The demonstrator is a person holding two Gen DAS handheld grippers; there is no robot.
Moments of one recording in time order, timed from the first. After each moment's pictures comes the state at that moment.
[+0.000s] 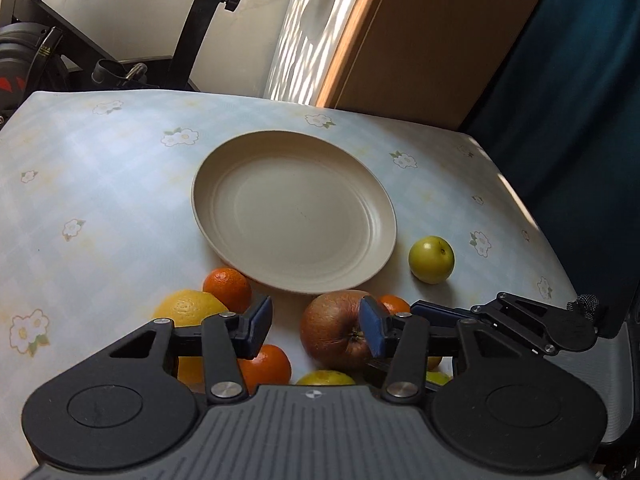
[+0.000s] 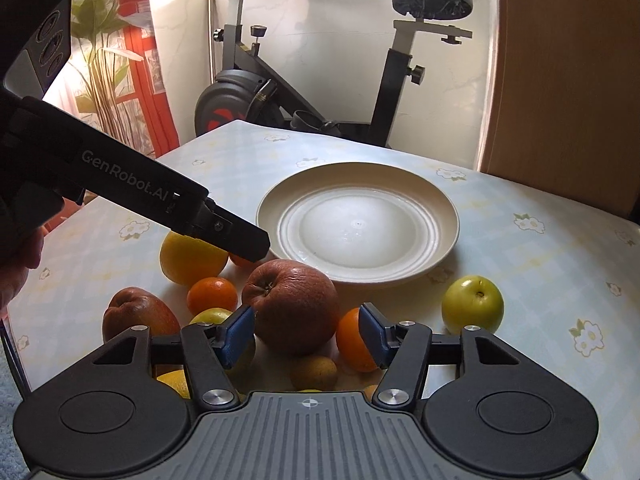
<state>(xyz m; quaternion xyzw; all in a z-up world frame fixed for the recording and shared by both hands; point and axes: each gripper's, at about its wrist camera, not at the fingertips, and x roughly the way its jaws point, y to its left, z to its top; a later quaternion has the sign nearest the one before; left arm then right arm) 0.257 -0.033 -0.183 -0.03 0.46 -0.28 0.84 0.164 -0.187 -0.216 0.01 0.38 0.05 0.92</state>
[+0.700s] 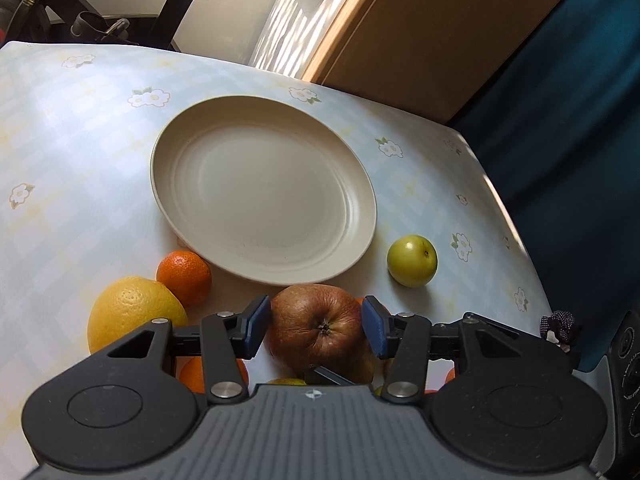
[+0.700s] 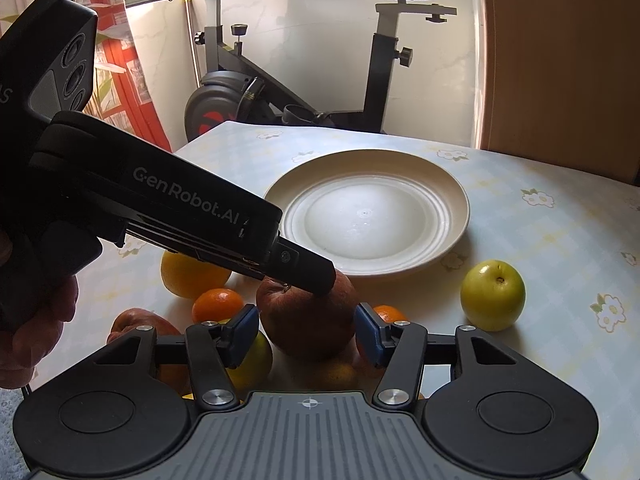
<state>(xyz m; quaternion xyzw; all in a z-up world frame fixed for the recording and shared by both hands) 0.274 -0.050 -0.211 -0.08 0.49 -0.30 0.81 0.177 -0.183 -0.222 0.05 0.39 0.03 0.92</state>
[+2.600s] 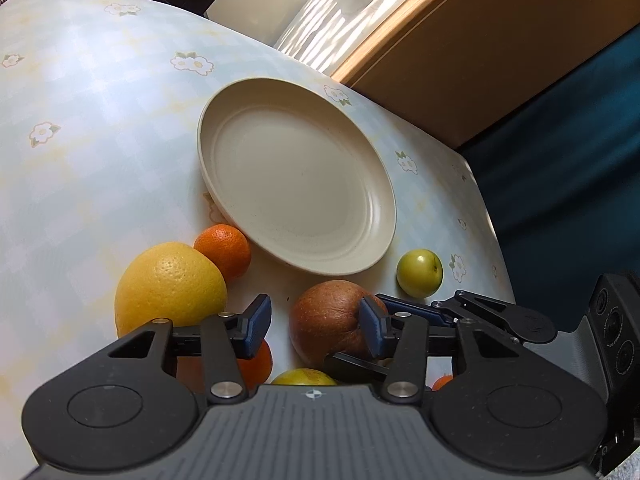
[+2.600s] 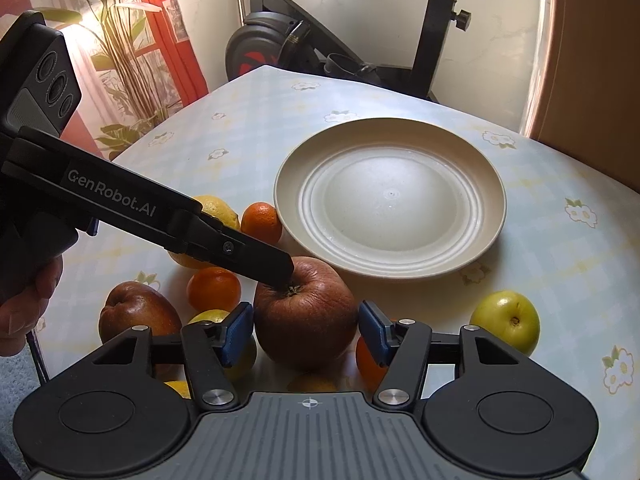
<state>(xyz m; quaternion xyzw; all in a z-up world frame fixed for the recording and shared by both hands) 0.283 -0.017 -0.233 -0.17 0.51 -0.29 0.79 0.219 -0.185 -0.218 0.01 0.48 0.11 0.87</state>
